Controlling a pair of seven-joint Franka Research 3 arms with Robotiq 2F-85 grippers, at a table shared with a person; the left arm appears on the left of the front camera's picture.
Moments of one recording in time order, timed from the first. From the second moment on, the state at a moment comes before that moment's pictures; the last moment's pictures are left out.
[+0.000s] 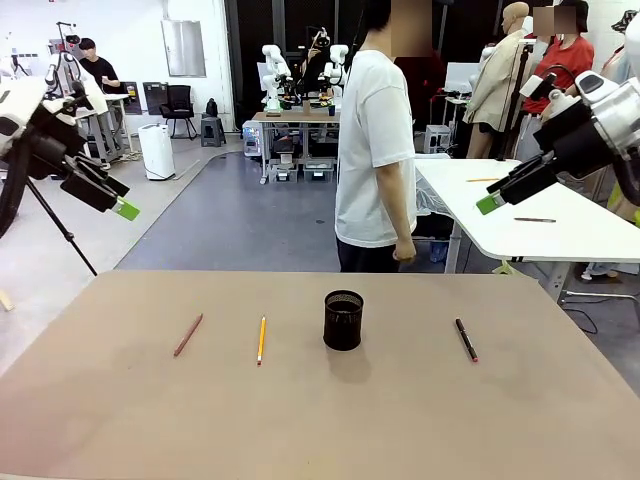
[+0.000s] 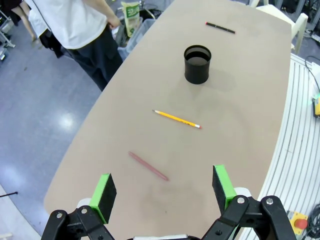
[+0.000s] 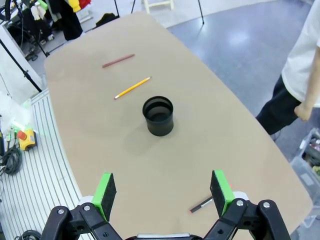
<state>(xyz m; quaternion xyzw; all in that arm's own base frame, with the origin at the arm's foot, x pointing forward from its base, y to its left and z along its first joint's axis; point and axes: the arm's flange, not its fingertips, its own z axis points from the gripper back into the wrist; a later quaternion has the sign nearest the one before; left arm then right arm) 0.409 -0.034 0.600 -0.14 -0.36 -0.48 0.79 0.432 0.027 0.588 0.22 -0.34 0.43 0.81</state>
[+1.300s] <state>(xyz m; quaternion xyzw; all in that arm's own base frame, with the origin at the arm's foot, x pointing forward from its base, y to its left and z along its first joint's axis) 0.409 -0.034 0.600 -0.14 -0.36 -0.48 0.79 0.432 0.026 0.588 0.22 -0.34 0.43 0.81</state>
